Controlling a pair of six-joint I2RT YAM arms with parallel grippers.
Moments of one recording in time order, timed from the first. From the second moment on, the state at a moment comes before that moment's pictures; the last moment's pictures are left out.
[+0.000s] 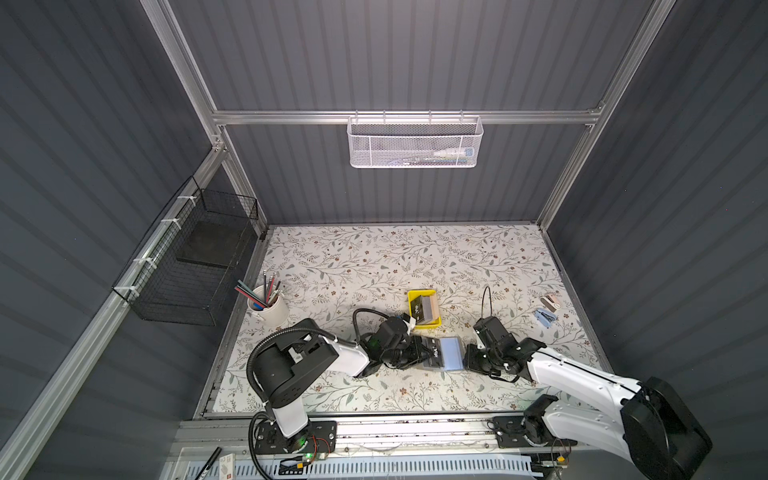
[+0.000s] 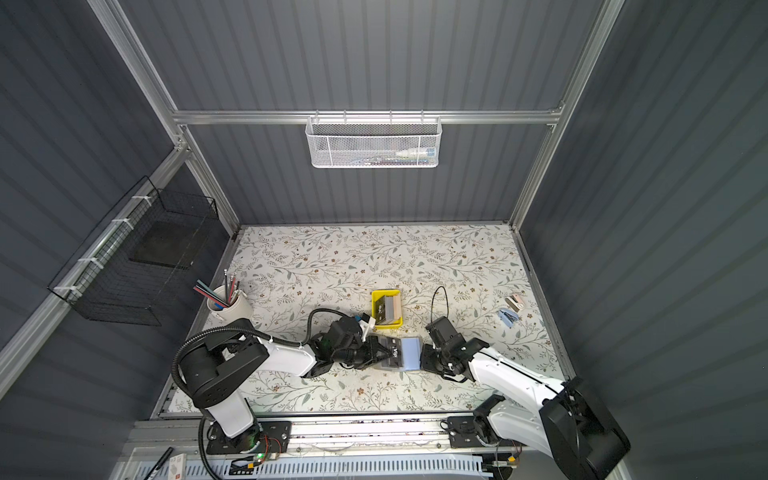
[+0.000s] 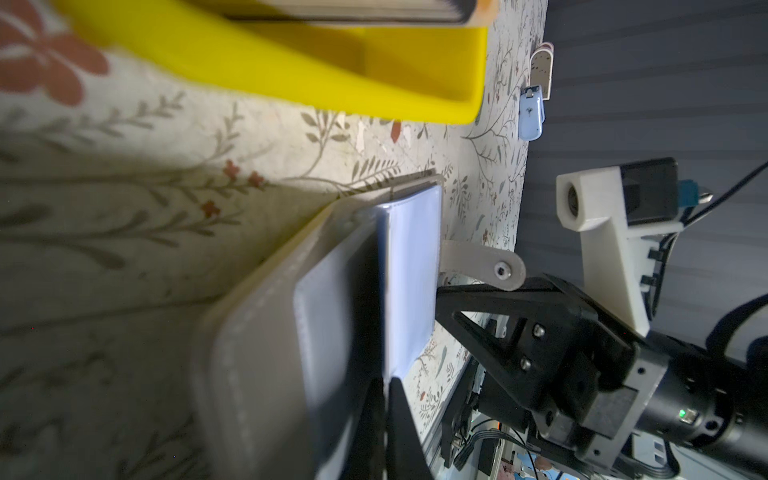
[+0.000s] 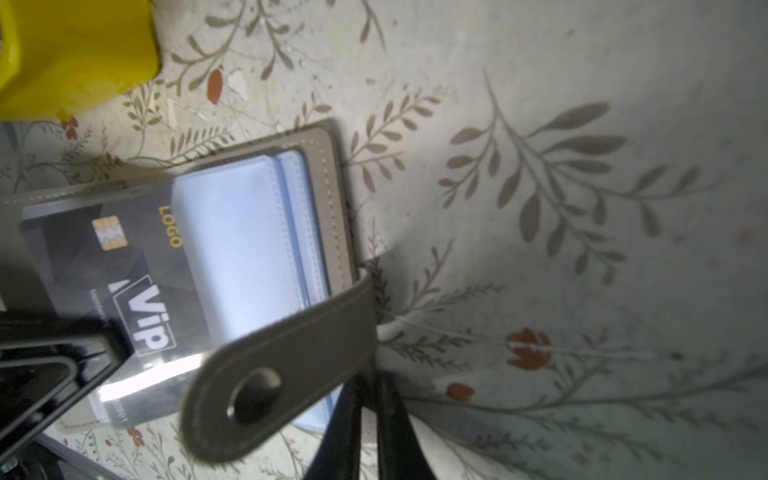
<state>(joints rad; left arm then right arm) -0.95 1.74 0.59 0.55 0.42 -1.17 0.58 1.12 0.41 -0.42 -0.13 0.76</state>
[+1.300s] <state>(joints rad) -0.95 1.72 0.66 0.33 0.40 -1.11 0.64 1.19 0.47 -0.47 -0.05 0.77</state>
